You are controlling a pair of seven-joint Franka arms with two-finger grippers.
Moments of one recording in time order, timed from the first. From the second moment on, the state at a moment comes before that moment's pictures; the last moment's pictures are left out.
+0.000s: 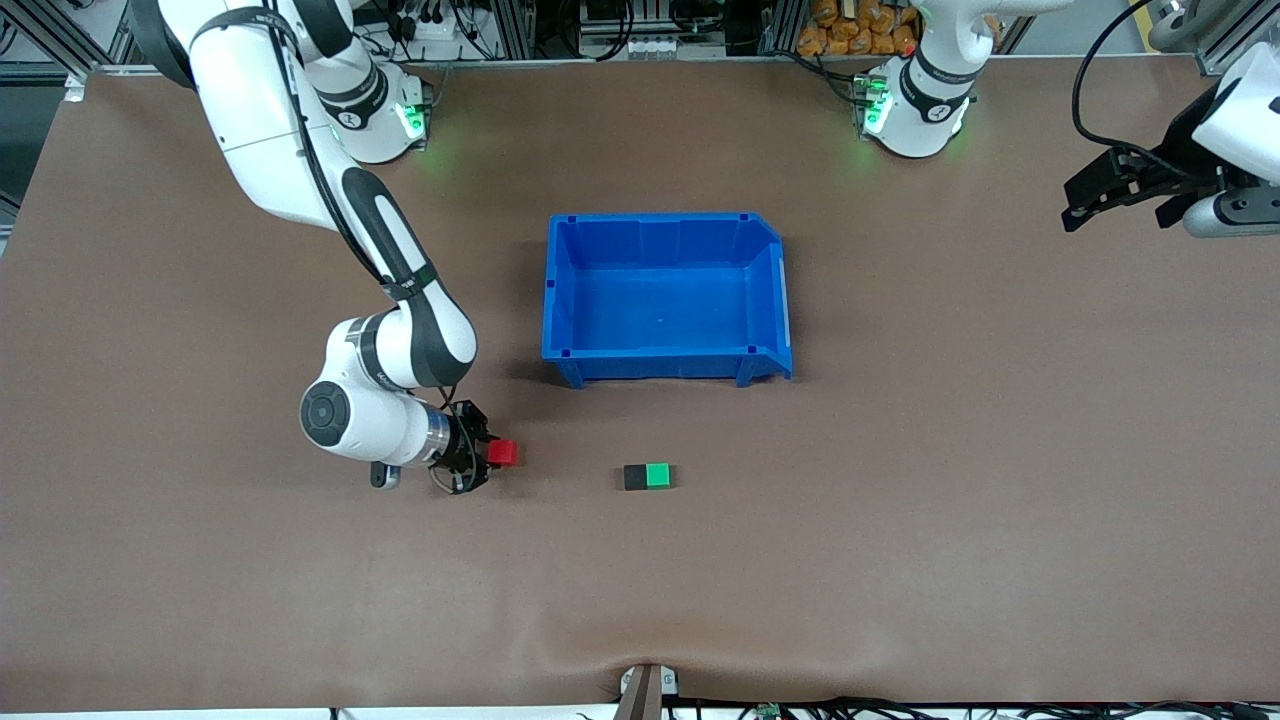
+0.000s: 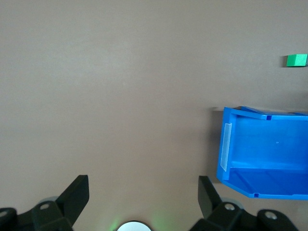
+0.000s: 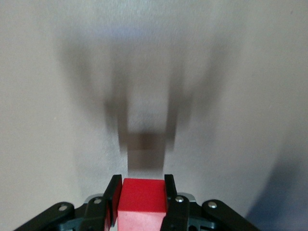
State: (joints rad) left arm -0.05 -0.06 -0.08 -1.55 0.03 1.50 -0.16; right arm 0.37 0.77 -0.05 -1.53 0.45 2.30 1.56
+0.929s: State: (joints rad) left arm -0.05 -0.06 -0.09 -1.56 0.03 1.50 -0.16; right arm 0.42 0.84 -0.04 -1.41 0.45 2.30 1.69
